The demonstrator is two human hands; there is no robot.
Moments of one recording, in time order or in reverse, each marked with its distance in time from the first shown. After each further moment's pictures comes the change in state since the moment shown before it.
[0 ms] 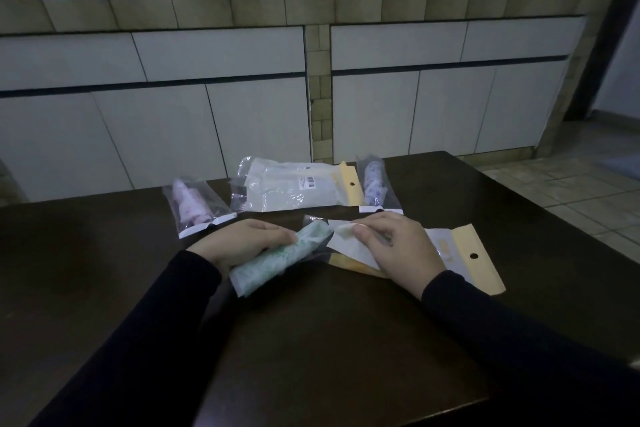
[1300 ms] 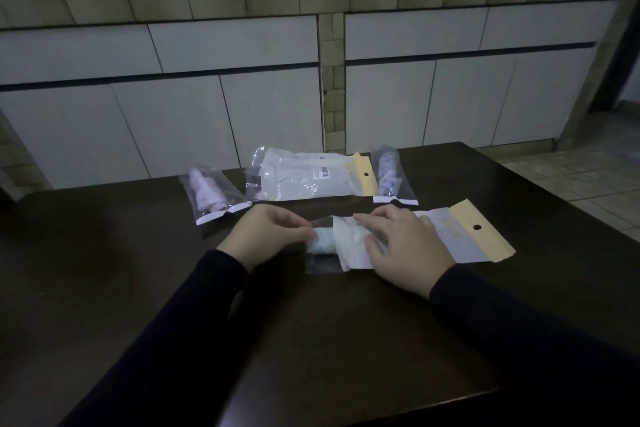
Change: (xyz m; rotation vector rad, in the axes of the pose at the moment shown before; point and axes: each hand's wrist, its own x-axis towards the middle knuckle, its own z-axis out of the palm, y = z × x) left_hand -0.007 -0.002 0.018 0.171 0.360 0.155; right_hand -0.006 -0.013 0.006 -0.450 -0.160 -0.087
